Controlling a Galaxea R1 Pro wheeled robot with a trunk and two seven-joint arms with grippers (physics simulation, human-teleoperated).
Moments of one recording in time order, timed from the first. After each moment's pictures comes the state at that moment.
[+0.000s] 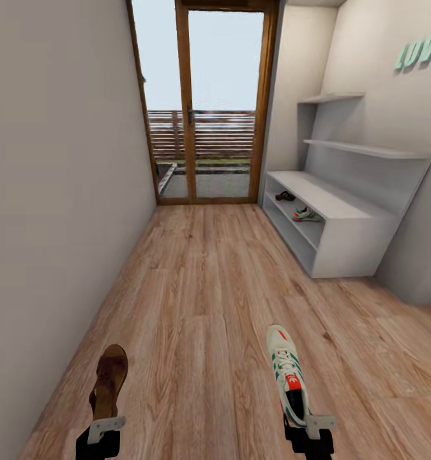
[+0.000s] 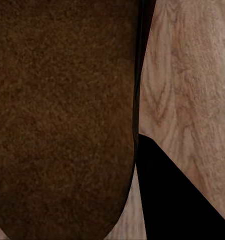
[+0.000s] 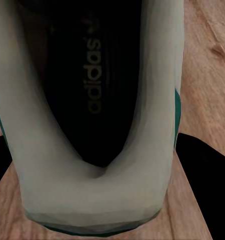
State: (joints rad) left arm -0.34 0.08 0.13 -0.27 0.00 -0.43 -0.04; right arm -0.37 -0.02 0.19 -0.21 -0.10 -0.53 -0.15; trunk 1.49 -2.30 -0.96
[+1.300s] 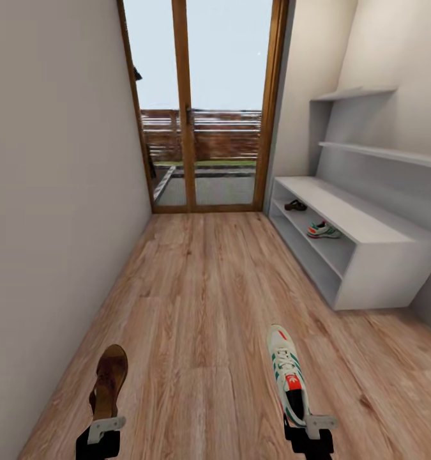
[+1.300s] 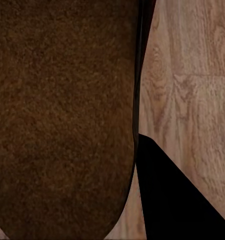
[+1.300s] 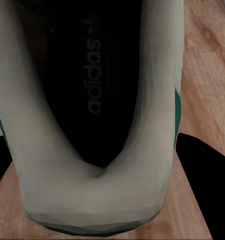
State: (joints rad) left arm -0.34 0.08 0.13 -0.27 0.00 -0.43 -0.04; right arm -0.37 -0.02 0.19 -0.21 -0.10 -0.53 -0.15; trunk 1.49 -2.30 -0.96
